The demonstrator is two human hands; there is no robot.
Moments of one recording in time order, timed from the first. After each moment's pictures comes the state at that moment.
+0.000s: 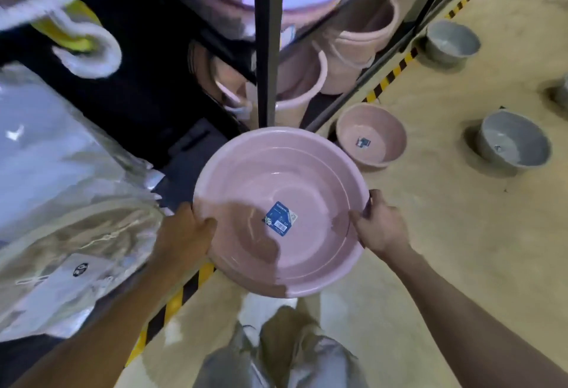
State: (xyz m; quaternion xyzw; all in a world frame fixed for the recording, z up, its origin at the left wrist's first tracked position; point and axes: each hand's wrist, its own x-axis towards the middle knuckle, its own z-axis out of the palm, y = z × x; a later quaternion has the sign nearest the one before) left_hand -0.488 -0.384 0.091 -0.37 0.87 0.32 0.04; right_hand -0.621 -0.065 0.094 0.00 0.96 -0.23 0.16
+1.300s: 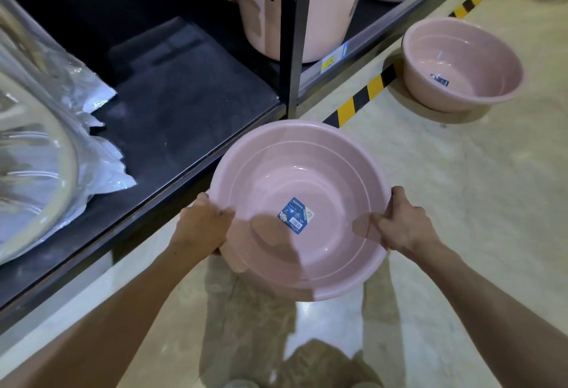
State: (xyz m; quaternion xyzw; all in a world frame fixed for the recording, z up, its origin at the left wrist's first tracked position) left_hand -0.508 -0.390 -0.307 -0.40 0.84 0.35 0.09; right_hand -0.637 -0.068 -0.287 0.00 0.96 -0.20 0.22
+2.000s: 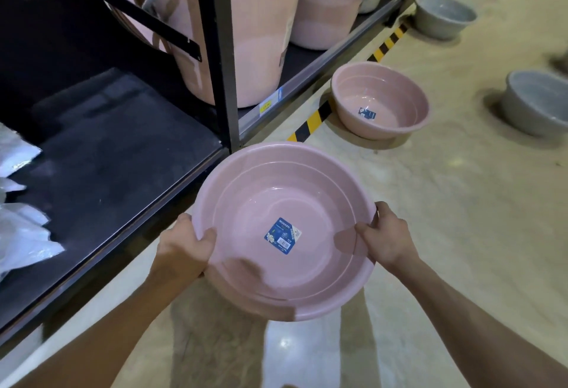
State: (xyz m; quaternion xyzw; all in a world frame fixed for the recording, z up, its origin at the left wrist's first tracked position) left_hand -0.555 -0.351 -0.283 -0.28 0.88 0.39 0.02; right_hand -0.661 -0.018 -0.255 0.06 0.95 -0.30 0.11
